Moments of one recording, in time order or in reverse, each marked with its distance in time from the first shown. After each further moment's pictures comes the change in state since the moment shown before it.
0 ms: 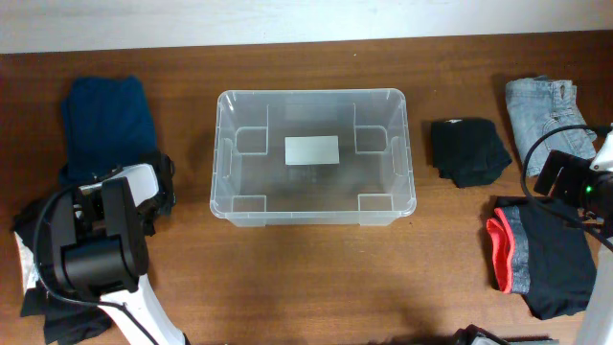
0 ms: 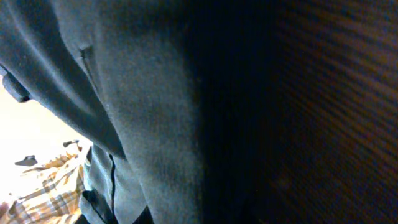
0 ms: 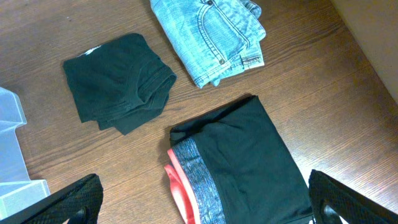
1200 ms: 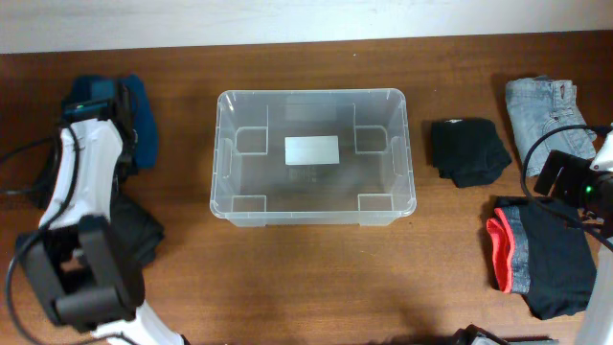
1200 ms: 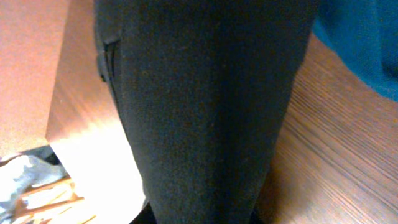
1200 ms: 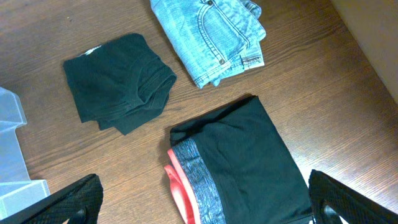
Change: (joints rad) left arm 0.014 -0.190 0.466 -0.367 0.341 -0.056; right arm 0.000 0.000 0.000 0.000 0.000 0.000
